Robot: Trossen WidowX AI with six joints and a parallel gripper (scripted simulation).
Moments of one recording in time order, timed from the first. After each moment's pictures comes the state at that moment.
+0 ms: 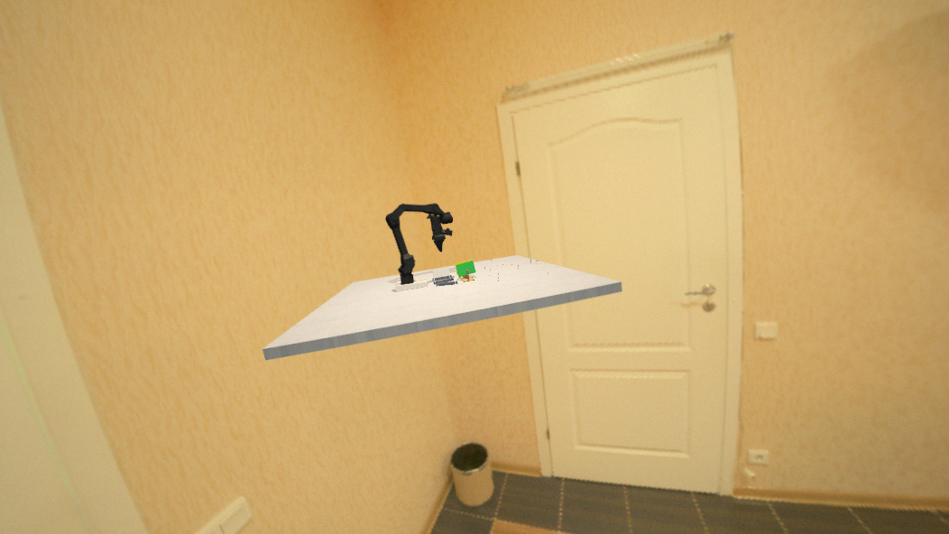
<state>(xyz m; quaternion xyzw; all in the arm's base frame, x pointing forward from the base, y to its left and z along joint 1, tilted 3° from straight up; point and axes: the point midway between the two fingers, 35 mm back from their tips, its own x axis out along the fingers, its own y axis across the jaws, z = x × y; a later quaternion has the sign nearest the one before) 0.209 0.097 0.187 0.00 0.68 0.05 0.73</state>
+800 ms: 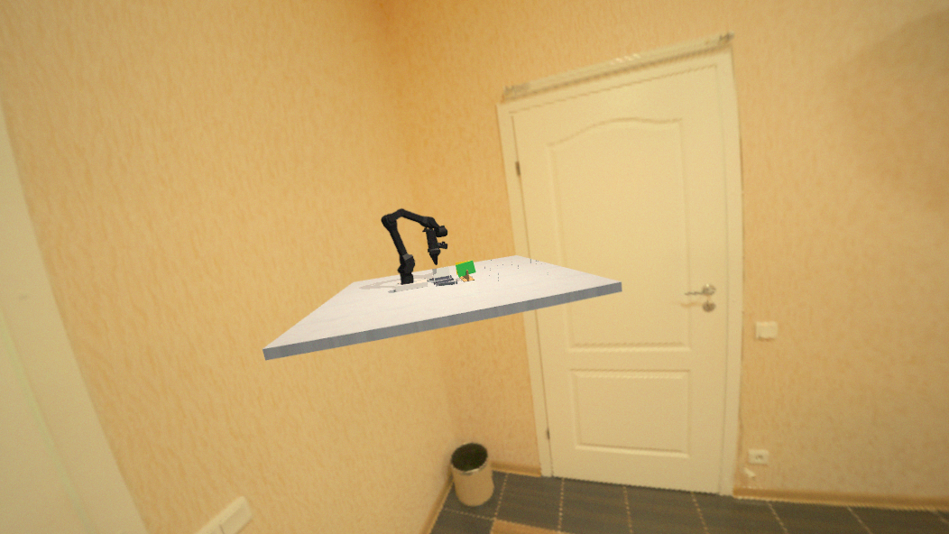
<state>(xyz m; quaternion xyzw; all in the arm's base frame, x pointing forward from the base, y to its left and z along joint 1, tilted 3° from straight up) 0.174 0.114 0.112 -0.01 0.69 0.05 0.72</state>
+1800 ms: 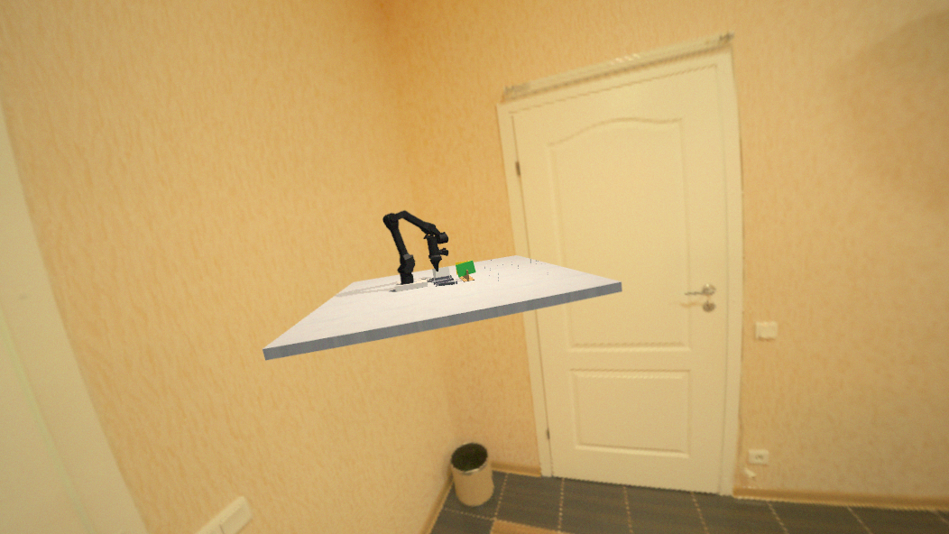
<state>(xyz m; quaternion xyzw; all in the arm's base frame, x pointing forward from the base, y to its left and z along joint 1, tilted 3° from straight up) 0.175 0.116 0.072 -0.01 0.69 0.05 0.73</state>
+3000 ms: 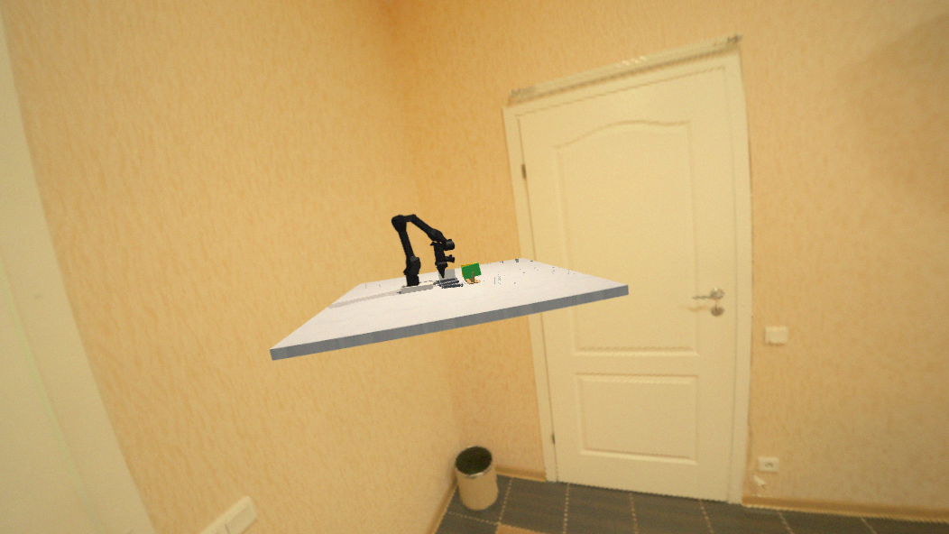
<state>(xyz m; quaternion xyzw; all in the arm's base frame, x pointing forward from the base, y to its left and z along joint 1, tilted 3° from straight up) 0.175 0.116 0.044 -0.01 0.69 0.04 0.72</state>
